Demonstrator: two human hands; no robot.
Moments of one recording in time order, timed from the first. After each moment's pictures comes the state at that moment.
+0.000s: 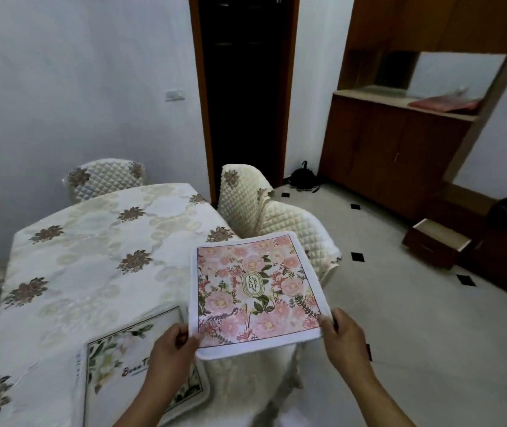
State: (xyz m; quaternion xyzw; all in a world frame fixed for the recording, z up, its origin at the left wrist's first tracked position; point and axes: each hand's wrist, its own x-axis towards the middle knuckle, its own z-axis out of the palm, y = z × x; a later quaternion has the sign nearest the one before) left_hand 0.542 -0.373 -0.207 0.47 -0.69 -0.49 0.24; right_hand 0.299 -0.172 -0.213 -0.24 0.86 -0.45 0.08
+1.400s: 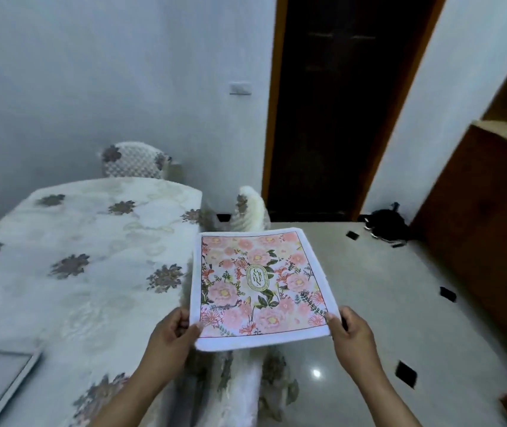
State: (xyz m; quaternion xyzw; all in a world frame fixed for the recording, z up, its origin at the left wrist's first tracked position) left_hand 0.018 -0.441 -0.189 0.57 -0.57 -0.46 0.36; right_hand -0.303 -0.376 -0.202 -0.43 0.75 -0.43 0.26
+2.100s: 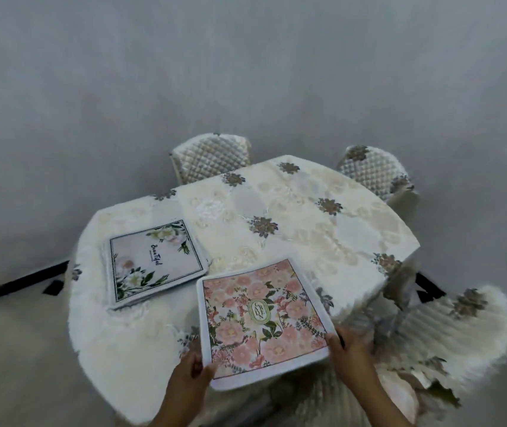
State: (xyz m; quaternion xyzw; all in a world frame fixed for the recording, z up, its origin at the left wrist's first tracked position) left_hand 0.084 -0.408 -0.301 0.80 -0.12 -0.33 0.48; right_hand -0.114 -0.675 -0.290 -0.79 0.48 -0.12 0.36
